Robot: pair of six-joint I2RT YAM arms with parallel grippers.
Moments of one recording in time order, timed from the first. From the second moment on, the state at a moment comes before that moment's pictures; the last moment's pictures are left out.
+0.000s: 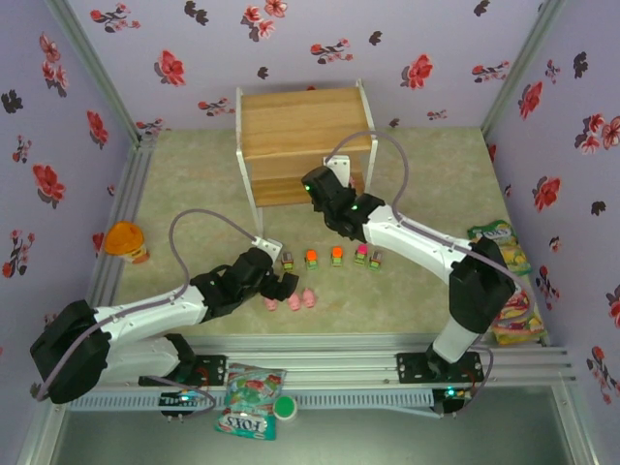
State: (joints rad) left arm -0.94 1.15 0.52 -0.14 -0.25 -0.35; right arm 0.81 1.67 1.34 -0.42 0.59 0.55
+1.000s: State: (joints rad) left arm -0.94 1.15 0.52 -0.14 -0.25 -0.34; right arm 0.77 1.73 1.38 -0.42 0.57 0.51
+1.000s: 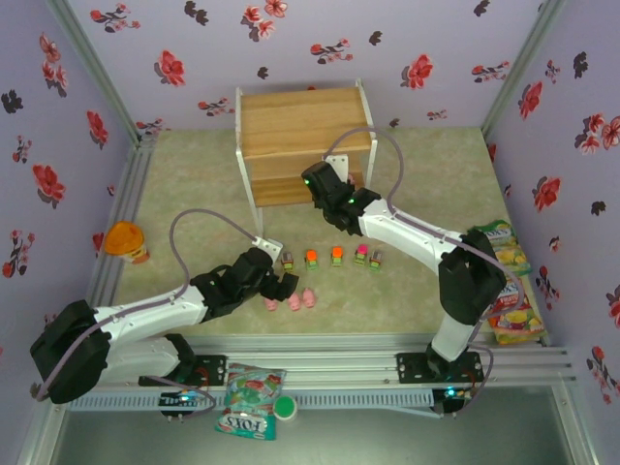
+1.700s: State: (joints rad) left arm -0.94 1.15 0.52 -0.14 -0.25 -0.34; right arm 0.77 1.73 1.36 -0.41 0.57 0.51
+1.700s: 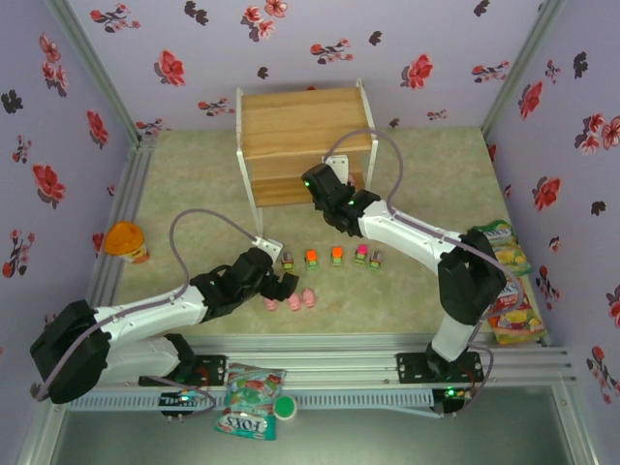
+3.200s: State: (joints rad) left arm -0.94 1.15 0.52 -0.14 -0.25 -0.34; right arm 0.82 1.65 1.34 -0.43 0.61 0.51
